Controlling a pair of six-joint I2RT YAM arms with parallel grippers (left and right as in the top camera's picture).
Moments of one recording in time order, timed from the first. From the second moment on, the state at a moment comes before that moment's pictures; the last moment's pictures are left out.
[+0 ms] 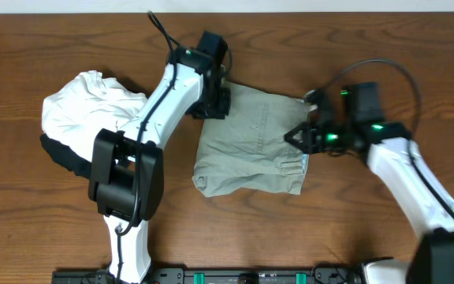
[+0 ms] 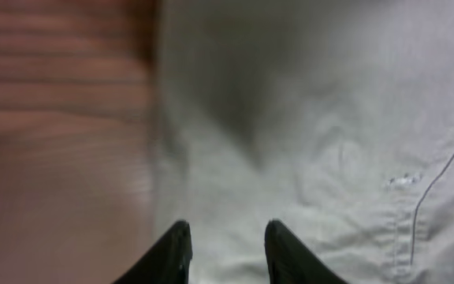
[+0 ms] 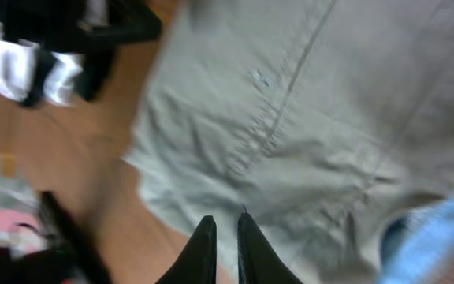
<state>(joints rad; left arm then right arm) -0.38 2.08 1.71 -1.07 0.15 -0.27 0.18 1.52 0.96 -0.55 -0.67 0.14</state>
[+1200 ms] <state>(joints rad) -0.29 2.02 1.47 -0.94 0.52 -0.24 0.14 1.43 0.95 -0.78 -0.35 0.20</state>
